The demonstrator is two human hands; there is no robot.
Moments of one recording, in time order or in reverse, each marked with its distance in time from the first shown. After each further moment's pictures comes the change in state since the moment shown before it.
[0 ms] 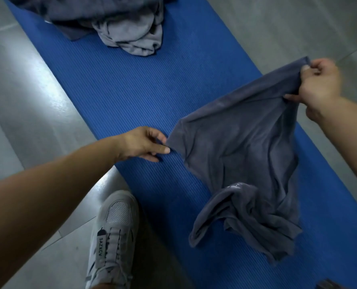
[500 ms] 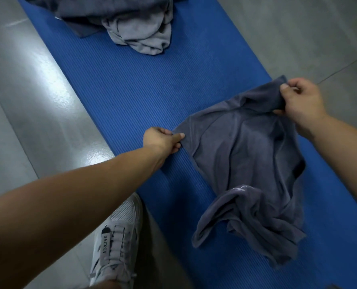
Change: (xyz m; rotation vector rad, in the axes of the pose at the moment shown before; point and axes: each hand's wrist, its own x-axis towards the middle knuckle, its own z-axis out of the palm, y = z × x) left_hand 0.028 0.008 0.057 -0.470 0.643 -0.043; right_hand -0.012 0.030 0.025 0.018 -0.211 -0.058
